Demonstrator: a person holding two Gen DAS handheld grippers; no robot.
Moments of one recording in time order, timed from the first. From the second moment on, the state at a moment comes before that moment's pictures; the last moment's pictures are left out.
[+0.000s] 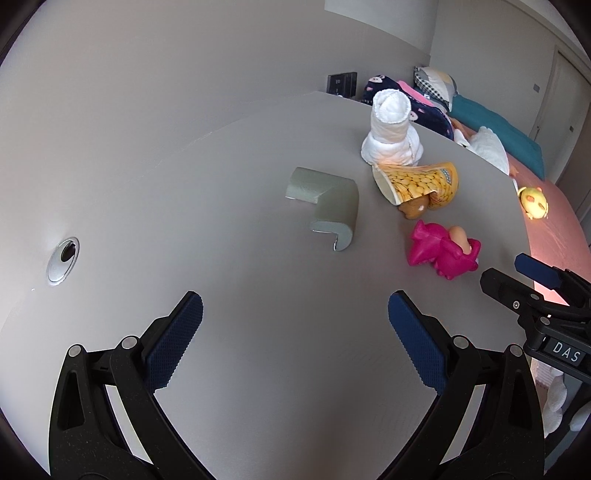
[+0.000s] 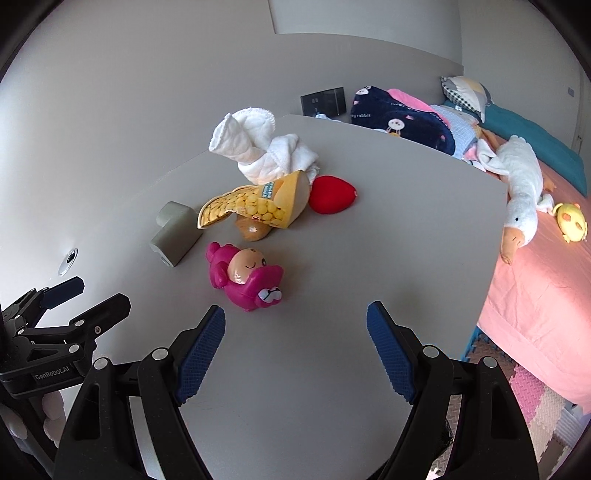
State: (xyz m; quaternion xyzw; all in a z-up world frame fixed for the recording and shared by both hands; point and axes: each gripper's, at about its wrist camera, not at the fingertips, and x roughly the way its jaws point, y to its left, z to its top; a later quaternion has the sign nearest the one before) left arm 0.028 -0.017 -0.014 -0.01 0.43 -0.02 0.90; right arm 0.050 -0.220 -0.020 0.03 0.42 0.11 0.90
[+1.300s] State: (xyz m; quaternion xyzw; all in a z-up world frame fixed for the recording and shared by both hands) left arm 0.107 -0.035 -0.030 -0.02 0.43 -0.02 0.90; right arm 0.093 -0.234 -0.030 0.02 0.44 0.08 0.89
